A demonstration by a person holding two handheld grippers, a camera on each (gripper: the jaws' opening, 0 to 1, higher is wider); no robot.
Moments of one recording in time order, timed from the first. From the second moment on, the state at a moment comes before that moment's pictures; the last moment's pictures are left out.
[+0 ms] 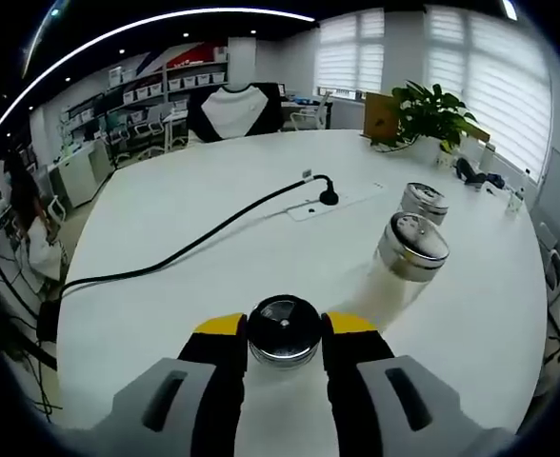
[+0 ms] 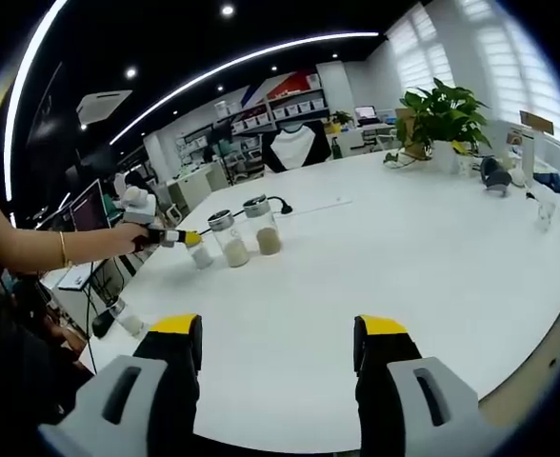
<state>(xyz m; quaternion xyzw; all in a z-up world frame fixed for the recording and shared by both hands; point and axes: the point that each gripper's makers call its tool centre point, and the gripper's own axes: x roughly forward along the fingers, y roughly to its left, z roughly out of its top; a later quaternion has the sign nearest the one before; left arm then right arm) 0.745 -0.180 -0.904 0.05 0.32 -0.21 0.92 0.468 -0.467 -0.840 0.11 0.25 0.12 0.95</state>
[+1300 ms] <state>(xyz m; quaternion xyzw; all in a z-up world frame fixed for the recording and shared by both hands) 0.574 -0.229 -0.914 0.08 0.33 -0.32 0.89 0.496 -0.408 -0.843 0.09 0.26 0.26 0.92</state>
